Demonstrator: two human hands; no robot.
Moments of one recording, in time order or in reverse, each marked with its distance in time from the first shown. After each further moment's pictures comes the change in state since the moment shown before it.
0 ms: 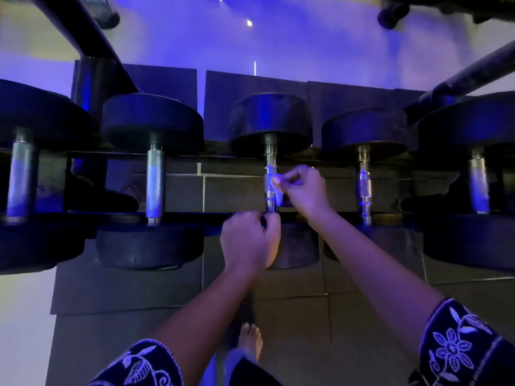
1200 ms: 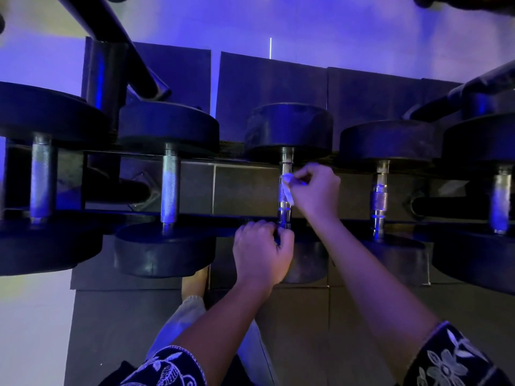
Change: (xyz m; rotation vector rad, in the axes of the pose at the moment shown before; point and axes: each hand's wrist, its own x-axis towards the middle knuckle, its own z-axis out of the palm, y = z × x) left_hand 0.004 0.001 0.000 0.036 -0.037 0.032; right_hand 0.002 -0.043 0.002 -0.235 0.118 -0.030
